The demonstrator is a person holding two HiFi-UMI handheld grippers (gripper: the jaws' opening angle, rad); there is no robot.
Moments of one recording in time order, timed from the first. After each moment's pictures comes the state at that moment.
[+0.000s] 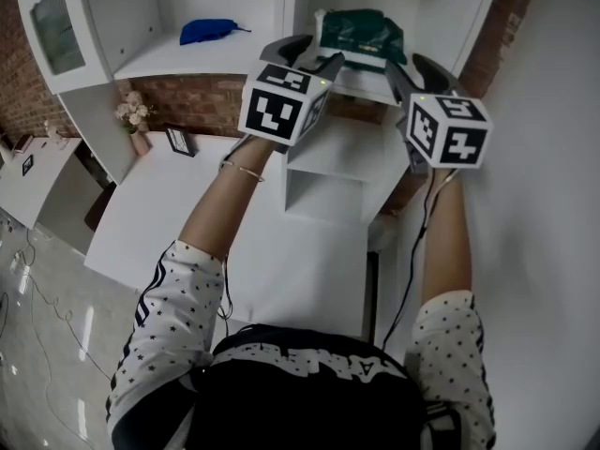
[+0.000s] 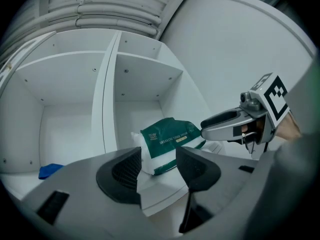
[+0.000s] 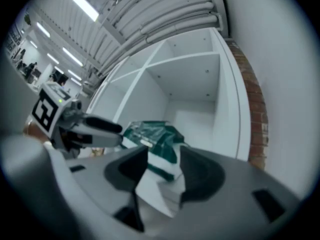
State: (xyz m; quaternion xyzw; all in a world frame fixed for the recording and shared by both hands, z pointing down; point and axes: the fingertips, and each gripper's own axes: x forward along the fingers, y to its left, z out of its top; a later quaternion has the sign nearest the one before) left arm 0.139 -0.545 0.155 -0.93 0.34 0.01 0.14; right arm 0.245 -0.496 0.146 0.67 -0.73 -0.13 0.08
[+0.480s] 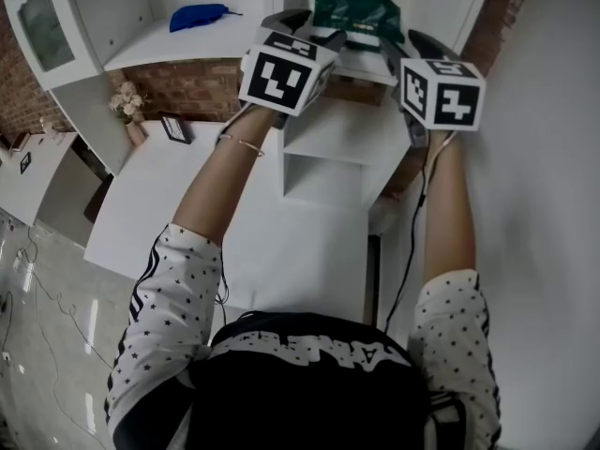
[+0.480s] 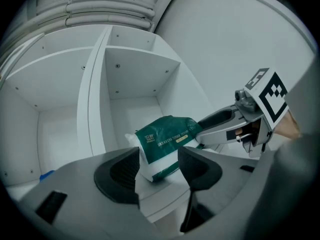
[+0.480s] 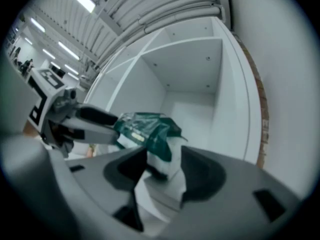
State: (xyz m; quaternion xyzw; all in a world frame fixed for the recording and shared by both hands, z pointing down) left arm 0.156 -0.553 0.153 -0.93 0.34 -0.03 0.15; right arm 0.259 -0.520 0.155 0.68 -0.71 -0.10 0.11
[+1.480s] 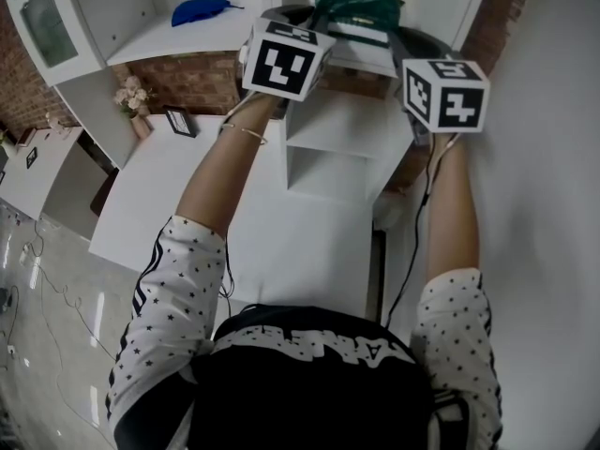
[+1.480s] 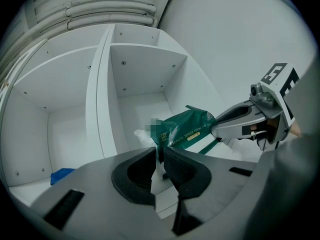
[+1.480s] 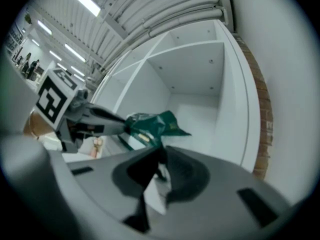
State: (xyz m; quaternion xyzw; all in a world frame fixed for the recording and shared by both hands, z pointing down) left arm 0.146 -0.568 0.154 -0.91 0.40 -0.05 0.14; right arm 0.251 -0.515 0.161 0.65 -0.74 -0.12 0.11
